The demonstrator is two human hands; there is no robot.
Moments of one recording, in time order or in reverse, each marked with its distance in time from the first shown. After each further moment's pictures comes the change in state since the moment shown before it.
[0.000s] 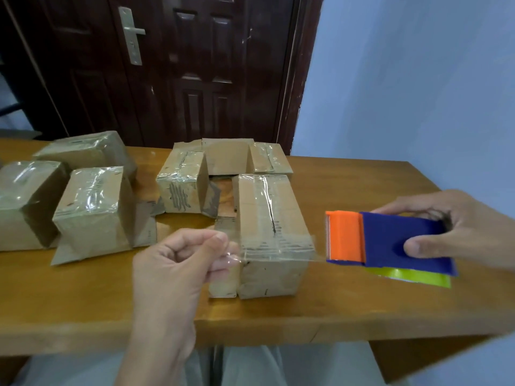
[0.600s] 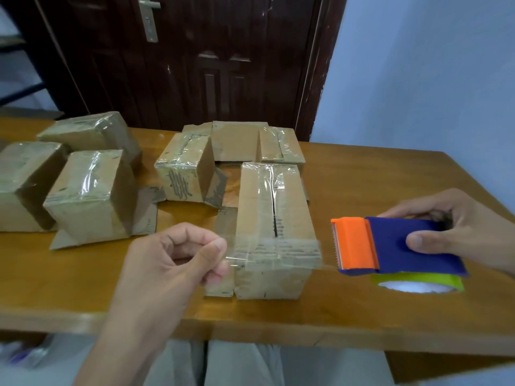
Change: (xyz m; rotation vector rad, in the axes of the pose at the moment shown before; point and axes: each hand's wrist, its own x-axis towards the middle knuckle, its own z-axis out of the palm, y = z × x) left_hand 0.015 -0.007 -0.002 0.347 -0.138 0.064; right_hand 0.049 0.061 -0.017 0.085 -0.051 -0.067
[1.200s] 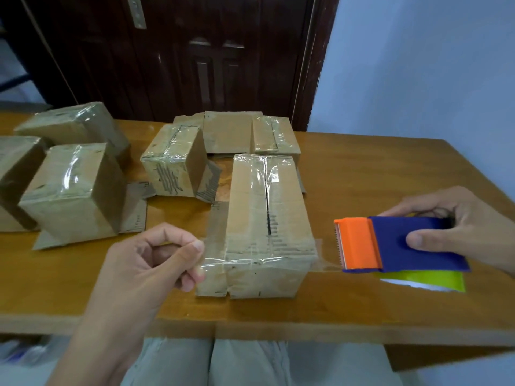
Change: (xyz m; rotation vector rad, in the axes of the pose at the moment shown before) left_hand 0.012 -0.021 -0.010 -0.085 -0.046 -0.036; right_hand -0.003 0.024 -0.004 0.090 0.061 0.033
